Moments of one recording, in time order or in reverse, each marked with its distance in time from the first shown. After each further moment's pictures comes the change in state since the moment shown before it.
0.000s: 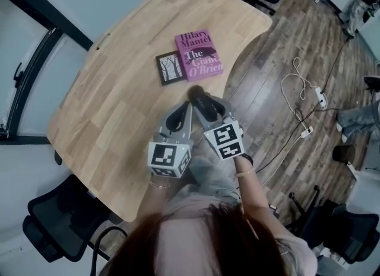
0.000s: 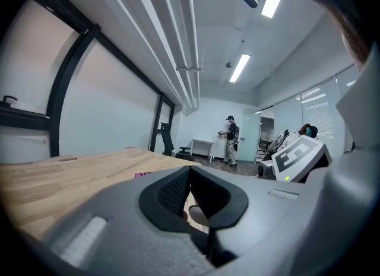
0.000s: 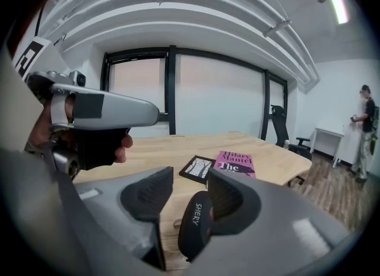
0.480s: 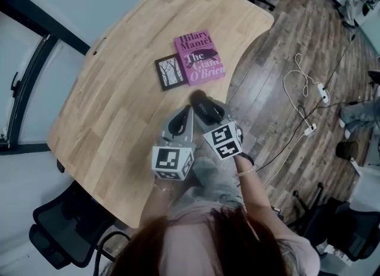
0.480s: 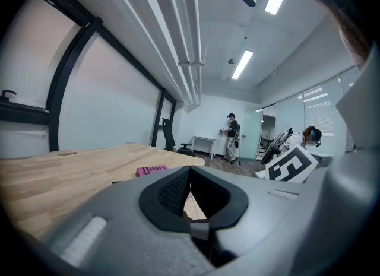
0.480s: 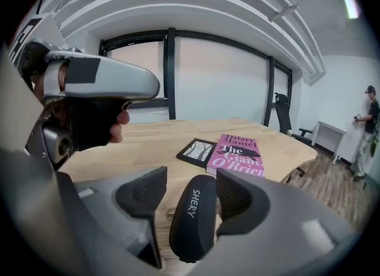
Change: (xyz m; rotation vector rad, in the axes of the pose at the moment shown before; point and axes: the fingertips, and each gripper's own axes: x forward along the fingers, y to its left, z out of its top) left arm 0.024 0.019 -0.026 -0.013 0.032 0.005; right arm 0.041 -0.008 -0.049 -0.006 0.136 0.012
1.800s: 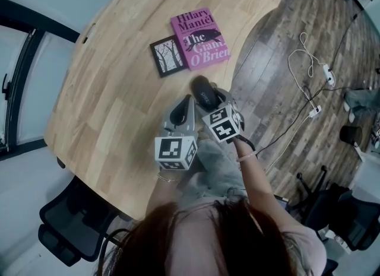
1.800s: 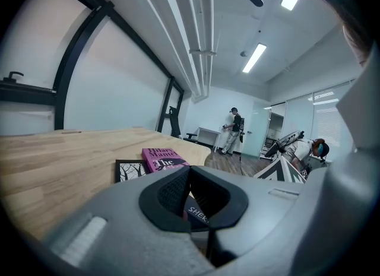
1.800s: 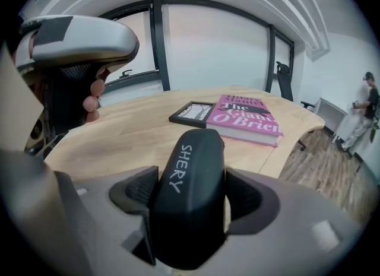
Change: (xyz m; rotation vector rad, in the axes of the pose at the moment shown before) left arm 0.029 0.028 -0.058 -0.080 0.094 0.040; right arm 0.063 -0.009 -0.081 0.076 0.251 0.020
